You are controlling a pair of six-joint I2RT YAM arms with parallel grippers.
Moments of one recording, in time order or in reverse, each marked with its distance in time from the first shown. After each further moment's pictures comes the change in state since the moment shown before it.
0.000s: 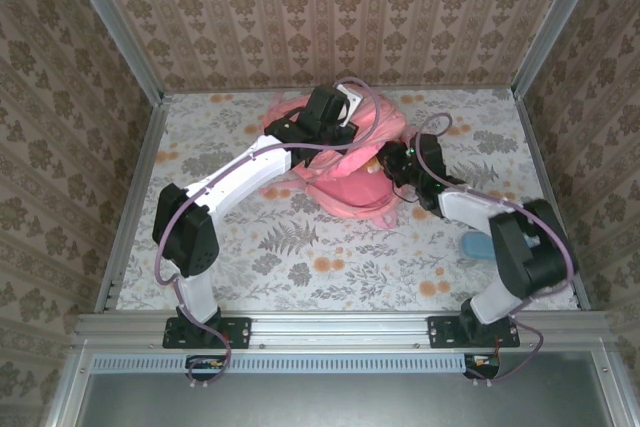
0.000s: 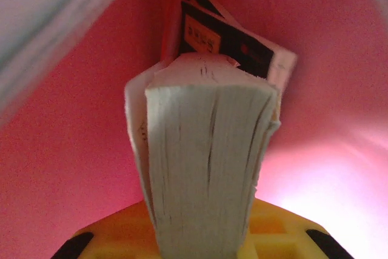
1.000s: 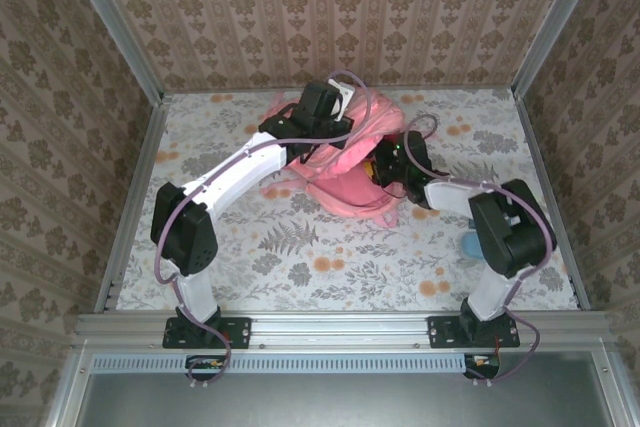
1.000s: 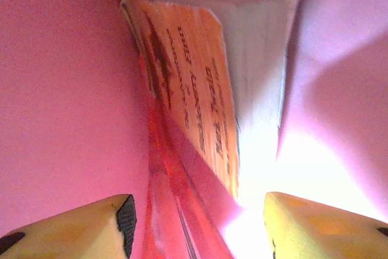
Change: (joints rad) left arm 0.044 0.000 0.000 0.019 0.065 -0.076; right arm 0.023 0.075 0.054 -0.045 -0.083 0.190
